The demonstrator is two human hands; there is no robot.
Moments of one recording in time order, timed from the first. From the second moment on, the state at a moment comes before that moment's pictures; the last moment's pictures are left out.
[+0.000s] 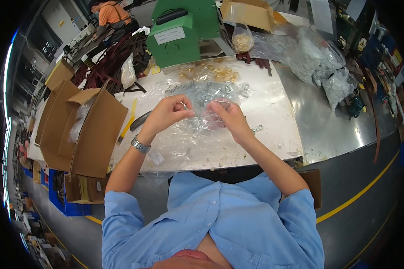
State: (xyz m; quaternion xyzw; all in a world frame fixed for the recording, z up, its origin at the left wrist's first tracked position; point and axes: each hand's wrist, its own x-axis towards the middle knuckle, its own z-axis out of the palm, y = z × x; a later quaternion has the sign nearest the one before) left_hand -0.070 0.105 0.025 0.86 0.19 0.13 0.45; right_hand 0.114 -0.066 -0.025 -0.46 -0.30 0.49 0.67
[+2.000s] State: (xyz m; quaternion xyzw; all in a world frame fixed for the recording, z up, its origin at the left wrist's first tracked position) left_hand -0.155 0.056 0.075 0.76 0.24 0.35 0.50; right_hand 0.053 -0.064 0.024 -0.45 -0.57 0.47 0.50
